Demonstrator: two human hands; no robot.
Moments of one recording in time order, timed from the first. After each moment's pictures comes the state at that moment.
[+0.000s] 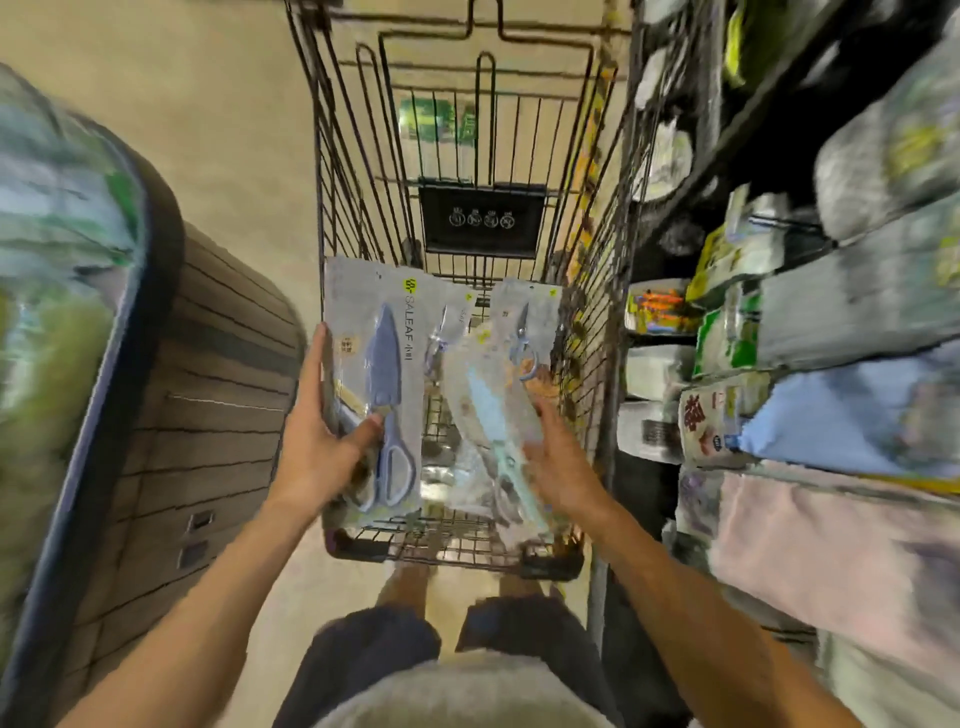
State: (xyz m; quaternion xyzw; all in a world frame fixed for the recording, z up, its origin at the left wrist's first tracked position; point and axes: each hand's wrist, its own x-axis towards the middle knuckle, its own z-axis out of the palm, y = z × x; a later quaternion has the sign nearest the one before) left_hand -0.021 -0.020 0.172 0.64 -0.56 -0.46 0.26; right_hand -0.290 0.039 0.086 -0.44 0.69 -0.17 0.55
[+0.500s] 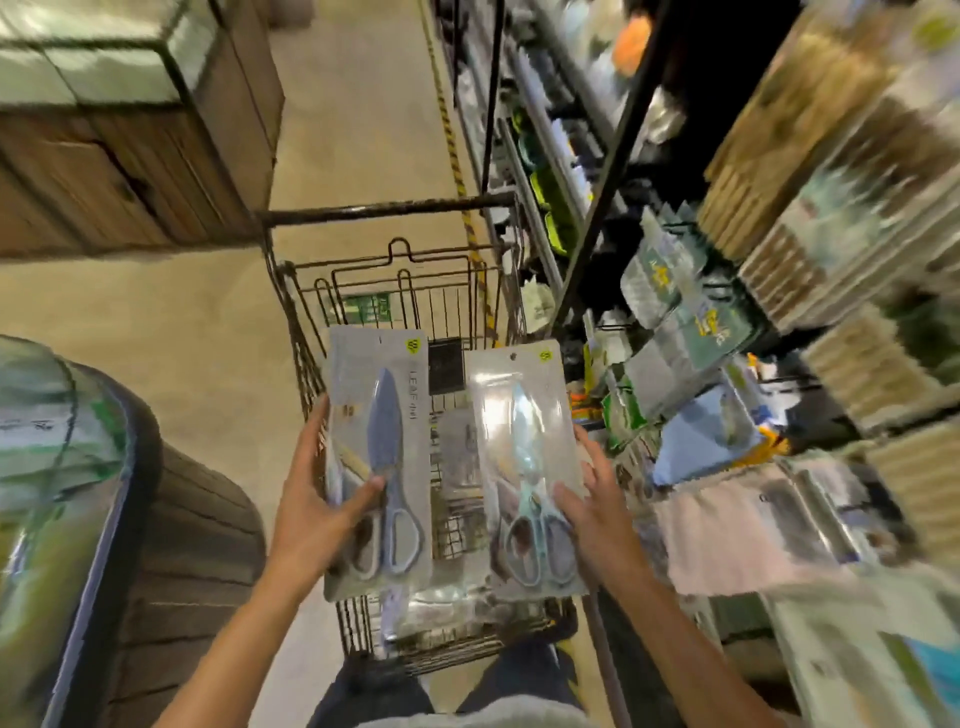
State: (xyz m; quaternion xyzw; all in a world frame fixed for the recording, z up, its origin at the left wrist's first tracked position) left_hand -0.005 -0.036 0.284 0.50 -0.64 -0.48 0.32; right_hand -0.275 0.095 0.262 -0.33 0.68 -0.52 0.40
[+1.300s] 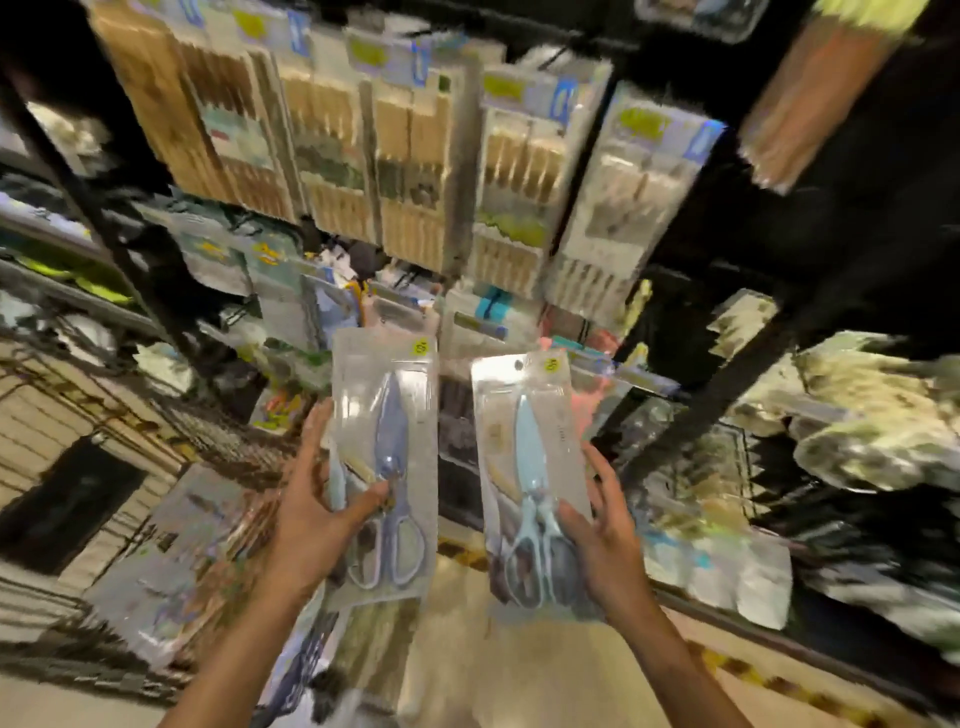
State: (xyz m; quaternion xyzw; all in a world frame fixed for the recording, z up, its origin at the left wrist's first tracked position) left_hand -0.069 0.157 0.320 0.08 -0.76 -0.63 0.09; right_hand -0.067 0.452 0.320 0.04 0.73 -0.68 0.01
